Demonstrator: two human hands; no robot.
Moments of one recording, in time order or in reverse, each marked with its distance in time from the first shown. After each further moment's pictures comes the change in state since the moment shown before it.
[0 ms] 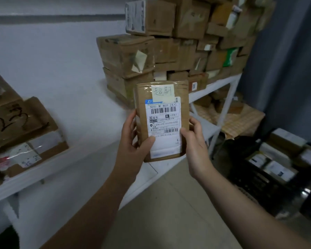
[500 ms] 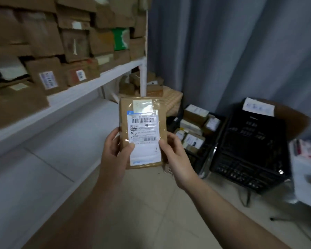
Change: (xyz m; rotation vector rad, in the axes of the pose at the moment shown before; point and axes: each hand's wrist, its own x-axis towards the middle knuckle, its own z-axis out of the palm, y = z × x) left_hand -0.025 -0.082 0.277 -0.196 -0.183 -0.266; right_hand -0.037 0.053 -0.286 -0.001 0.266 0.201
